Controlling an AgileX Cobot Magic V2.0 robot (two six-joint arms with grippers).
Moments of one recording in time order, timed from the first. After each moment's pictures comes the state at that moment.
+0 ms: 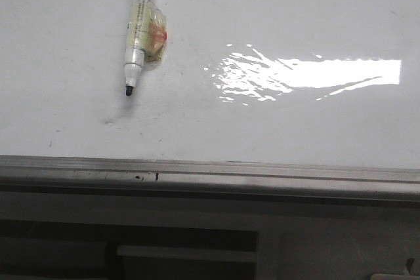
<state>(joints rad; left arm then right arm) -0.05 0.00 0.00 -0.31 0.33 0.29 0.04 -0.01 0.01 -0.18 0.33 0.01</state>
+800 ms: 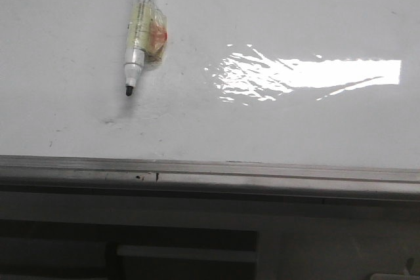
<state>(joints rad) -0.05 0.00 0.00 -0.31 0.33 0.29 0.04 -0.01 0.01 -0.19 0.33 0.01</state>
